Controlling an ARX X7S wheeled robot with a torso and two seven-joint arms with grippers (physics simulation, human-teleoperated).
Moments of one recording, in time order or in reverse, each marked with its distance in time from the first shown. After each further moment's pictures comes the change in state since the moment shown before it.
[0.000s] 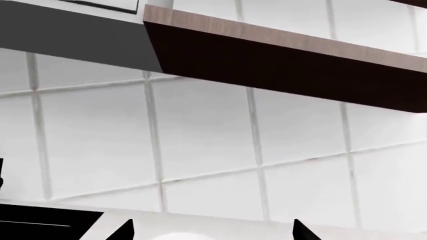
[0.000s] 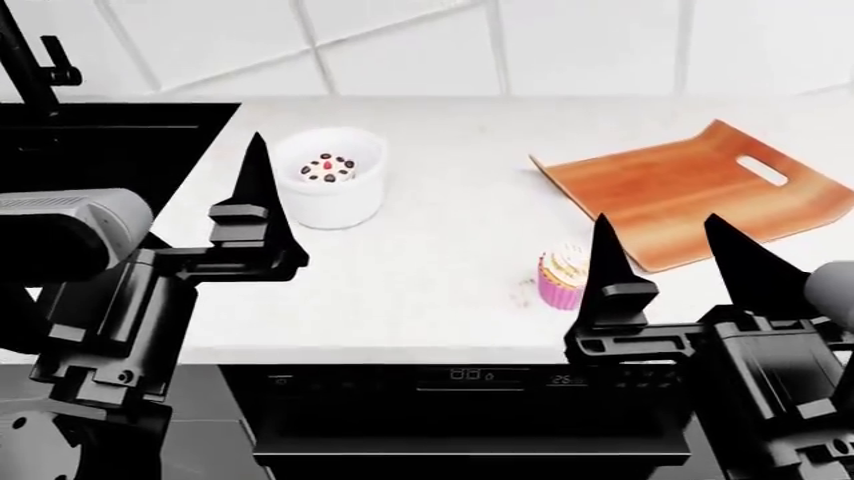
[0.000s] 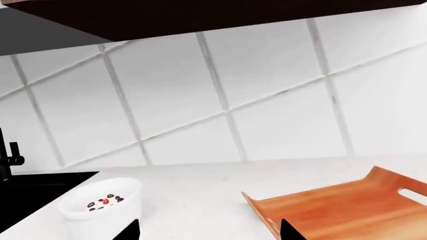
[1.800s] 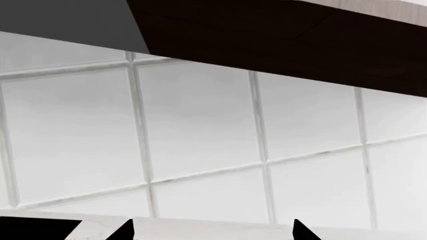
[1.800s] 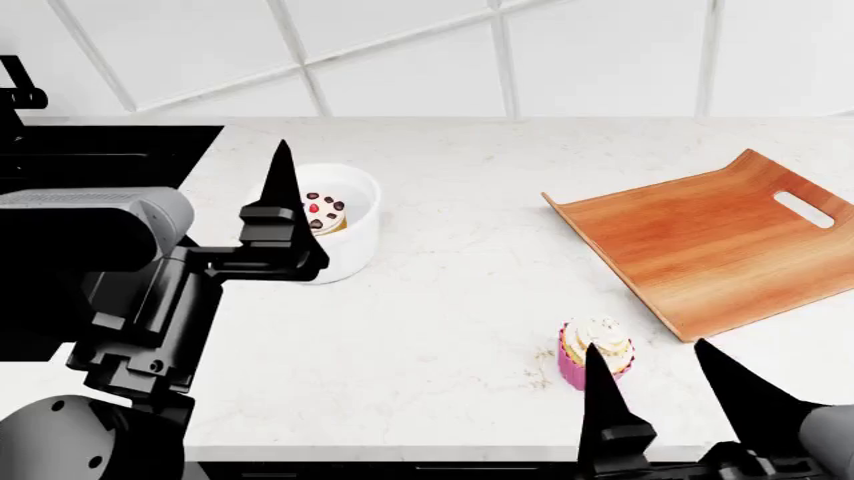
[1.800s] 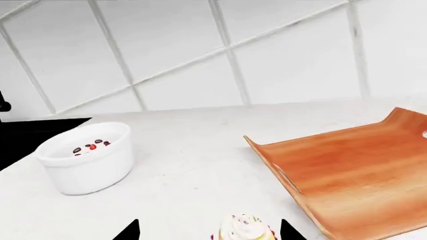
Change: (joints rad) left arm -0.006 -0.030 0.105 -0.062 0.029 0.072 -0.010; right arm 1.198 0.624 -2.610 -0.018 -0.546 -1.406 0.546
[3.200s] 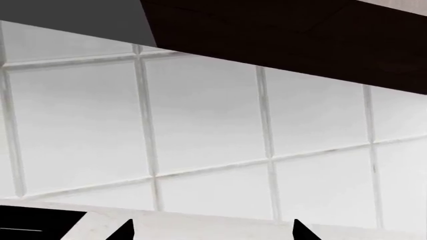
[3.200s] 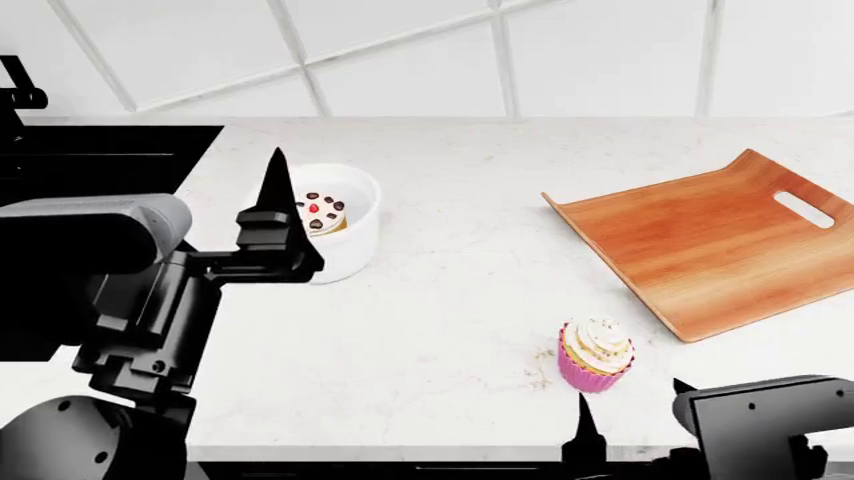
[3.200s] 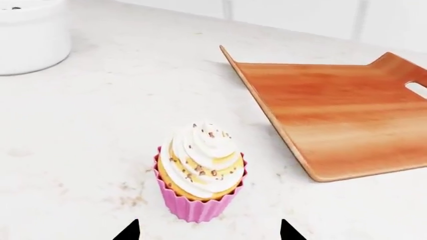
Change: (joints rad) left arm 0.041 -0.020 0.024 -0.039 0.027 0.079 0.008; right arm 0.153 -0.226 -0.329 0.213 0.257 -0.064 -0.013
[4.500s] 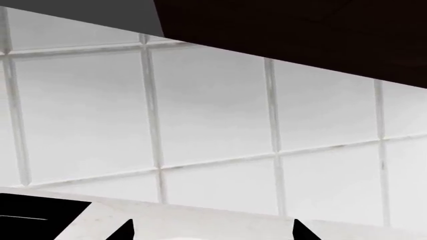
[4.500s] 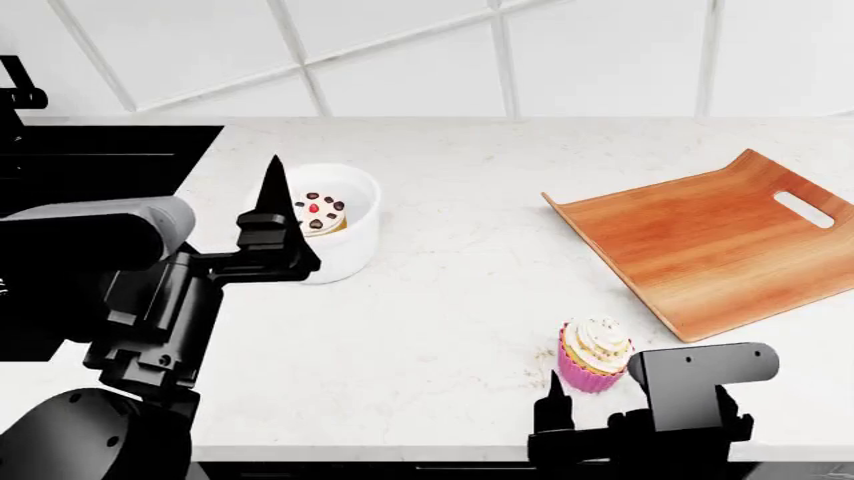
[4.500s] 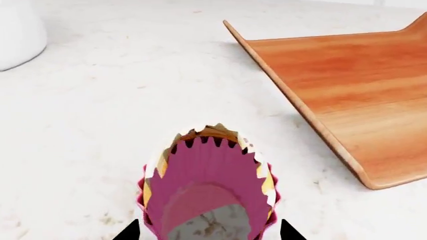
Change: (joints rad) left arm 0.031 -0.011 0.025 -0.070 0.040 0.081 0.033; right arm -0.159 -0.118 0.179 0.236 0.238 -0.112 -0.176
